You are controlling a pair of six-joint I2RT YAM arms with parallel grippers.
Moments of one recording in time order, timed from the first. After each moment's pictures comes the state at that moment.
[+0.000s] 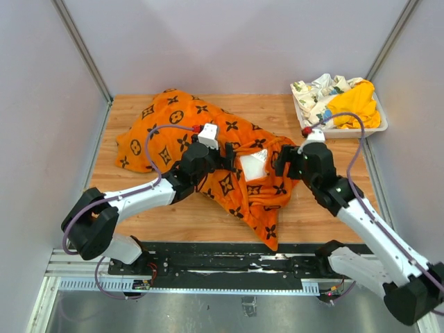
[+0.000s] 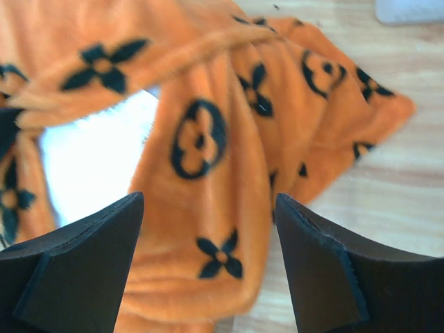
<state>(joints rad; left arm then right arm) -0.76 1.43 0.80 0.40 -0.31 -0.27 0.48 0.87 0.79 -0.44 0.23 0.40</state>
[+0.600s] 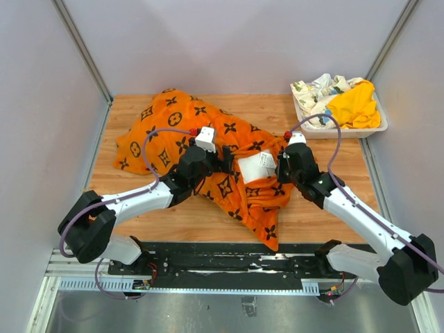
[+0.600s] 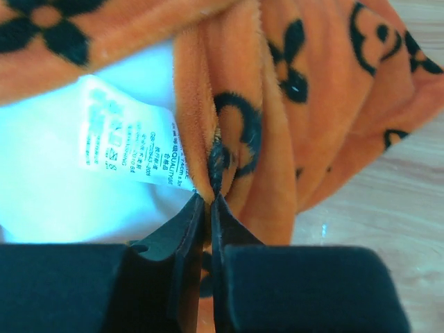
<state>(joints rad) -0.76 1.40 0.74 0.42 -0.32 -0.28 0.56 1.11 0.82 -0.36 0.21 0.35</state>
